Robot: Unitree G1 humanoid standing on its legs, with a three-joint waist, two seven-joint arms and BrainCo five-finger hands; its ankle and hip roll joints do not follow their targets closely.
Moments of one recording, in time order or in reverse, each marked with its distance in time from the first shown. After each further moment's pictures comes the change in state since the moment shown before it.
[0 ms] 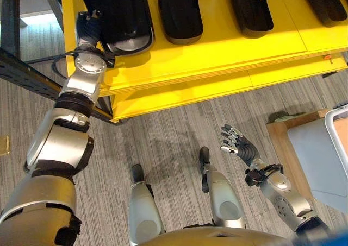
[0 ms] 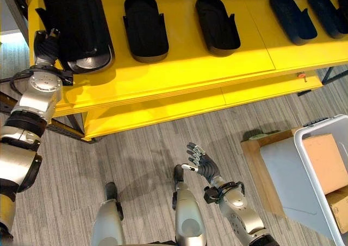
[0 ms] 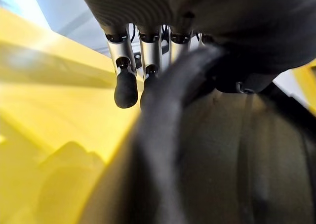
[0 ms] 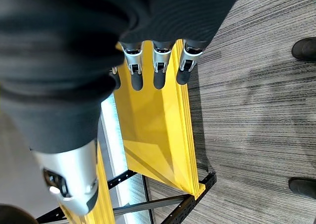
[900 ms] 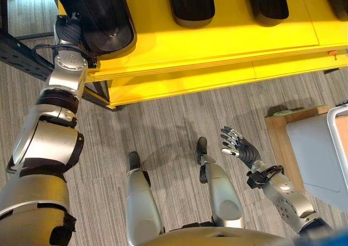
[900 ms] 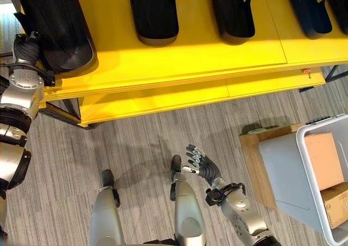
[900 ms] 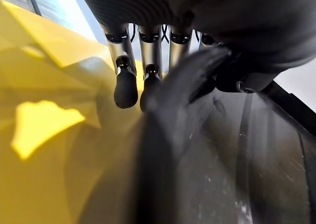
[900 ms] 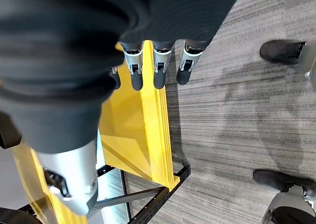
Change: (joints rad) left arm -0.013 0.043 0.001 0.077 0.004 0.028 -0.037; right arm 0.000 -0.044 0.002 -0.012 0.027 0.000 0.036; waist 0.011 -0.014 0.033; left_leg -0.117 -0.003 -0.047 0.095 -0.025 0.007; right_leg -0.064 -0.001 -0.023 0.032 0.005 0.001
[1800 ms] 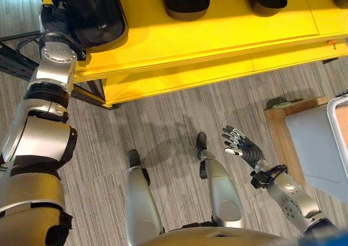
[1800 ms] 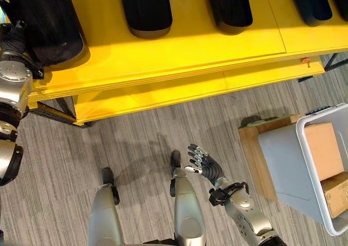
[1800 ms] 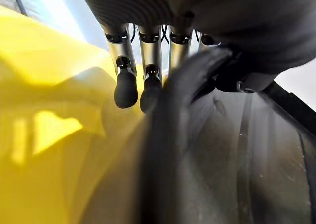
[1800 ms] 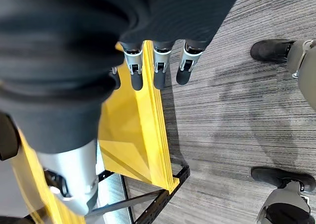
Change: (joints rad) left arm -0.070 0.066 -0.004 0.026 0.008 0.004 -0.009; right arm 0.010 -0.029 -0.017 -0.024 0.034 0.000 0.021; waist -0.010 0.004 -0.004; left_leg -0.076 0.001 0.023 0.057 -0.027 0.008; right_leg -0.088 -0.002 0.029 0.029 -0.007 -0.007
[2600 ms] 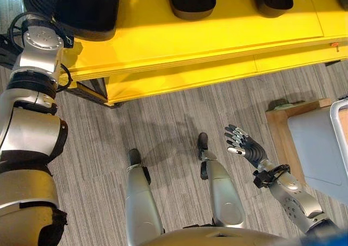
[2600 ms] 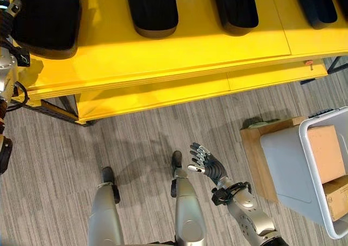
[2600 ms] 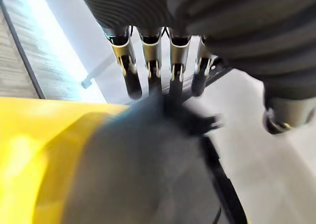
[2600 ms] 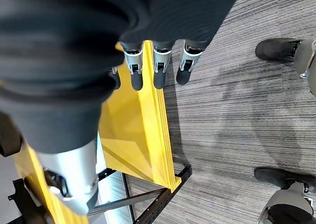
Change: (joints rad) left arm -0.088 0.037 -0.073 0.027 -0.044 -0.014 -0.016; right arm 0.030 -0.002 -0.022 -0.004 0.005 0.000 0.021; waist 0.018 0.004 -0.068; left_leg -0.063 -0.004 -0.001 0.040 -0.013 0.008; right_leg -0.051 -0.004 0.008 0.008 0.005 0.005
